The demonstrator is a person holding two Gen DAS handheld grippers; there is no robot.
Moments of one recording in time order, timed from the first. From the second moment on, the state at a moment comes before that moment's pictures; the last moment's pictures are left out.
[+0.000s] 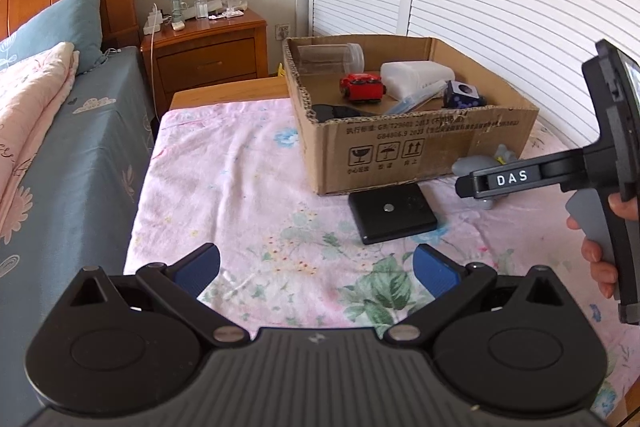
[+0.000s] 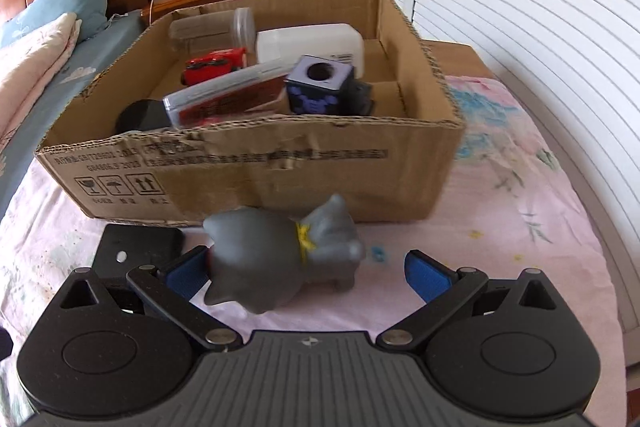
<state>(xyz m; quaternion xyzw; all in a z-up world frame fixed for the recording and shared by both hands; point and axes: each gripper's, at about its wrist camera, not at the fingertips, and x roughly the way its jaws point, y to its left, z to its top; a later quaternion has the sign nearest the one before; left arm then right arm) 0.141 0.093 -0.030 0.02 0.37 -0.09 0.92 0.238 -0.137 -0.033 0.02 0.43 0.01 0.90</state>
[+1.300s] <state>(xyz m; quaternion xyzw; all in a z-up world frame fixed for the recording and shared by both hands) 0.229 0.039 -0.080 0.02 0.44 -0.05 0.90 0.220 -0.147 -0.053 -0.04 0.39 0.06 0.92</state>
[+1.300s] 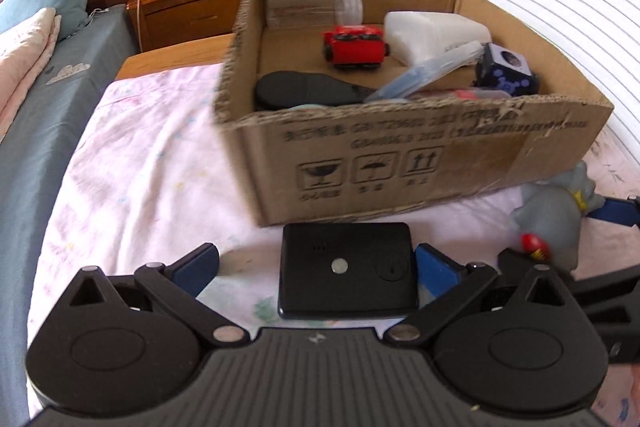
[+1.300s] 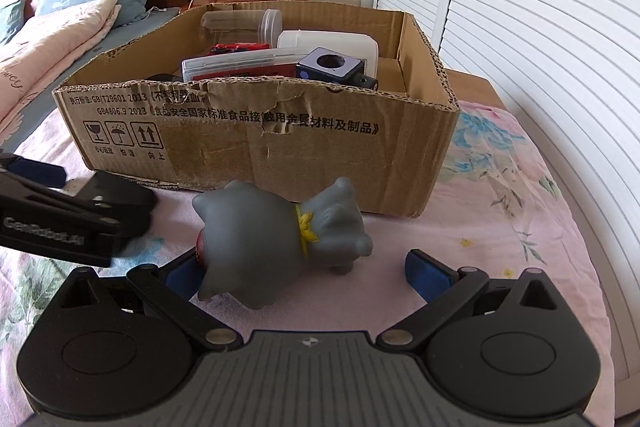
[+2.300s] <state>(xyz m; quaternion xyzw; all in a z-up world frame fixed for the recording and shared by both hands) 0.191 0.064 -0.075 0.05 0.43 -0.11 0.90 0.219 -0.146 -0.052 -0.04 0.39 0.06 0.92</state>
